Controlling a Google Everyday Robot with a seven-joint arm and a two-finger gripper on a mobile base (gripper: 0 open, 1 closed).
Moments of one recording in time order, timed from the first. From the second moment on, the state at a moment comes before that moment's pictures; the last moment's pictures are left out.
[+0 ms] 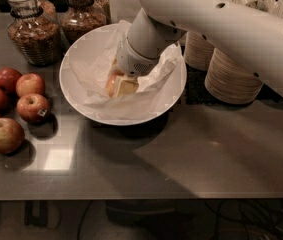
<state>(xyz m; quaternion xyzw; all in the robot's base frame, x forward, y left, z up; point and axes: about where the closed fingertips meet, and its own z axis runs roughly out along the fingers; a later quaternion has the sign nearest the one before) 0.569 0.056 0.882 -0.75 0.61 0.08 0.27</state>
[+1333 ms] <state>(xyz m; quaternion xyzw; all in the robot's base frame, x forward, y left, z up) 0.565 0.035 0.990 -0.74 0.58 0.03 0.33</state>
